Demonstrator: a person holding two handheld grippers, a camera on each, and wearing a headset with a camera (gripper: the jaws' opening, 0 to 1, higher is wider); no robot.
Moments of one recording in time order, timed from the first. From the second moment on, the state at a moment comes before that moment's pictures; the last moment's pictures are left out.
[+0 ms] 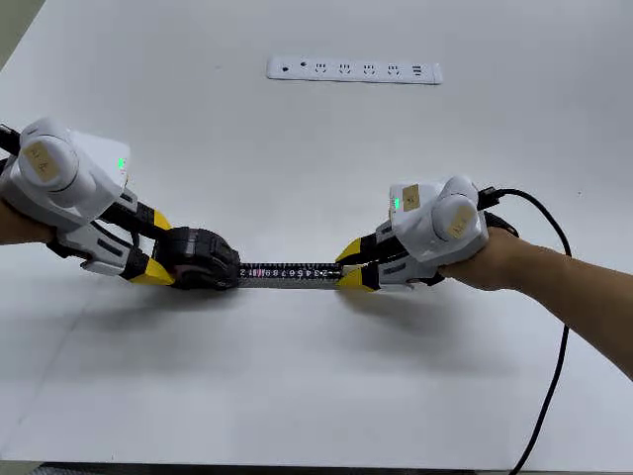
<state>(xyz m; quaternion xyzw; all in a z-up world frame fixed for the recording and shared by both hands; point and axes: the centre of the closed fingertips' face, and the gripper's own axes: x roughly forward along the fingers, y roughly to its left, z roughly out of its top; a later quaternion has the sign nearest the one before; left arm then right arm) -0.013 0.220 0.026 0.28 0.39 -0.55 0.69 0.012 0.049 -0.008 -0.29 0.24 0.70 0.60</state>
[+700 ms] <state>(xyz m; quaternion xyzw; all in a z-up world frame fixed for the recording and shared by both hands) -0.012 0.220 0.025 0.28 0.39 -0.55 0.68 0.012 0.020 -0.005 -0.28 0.25 0.70 0.61</state>
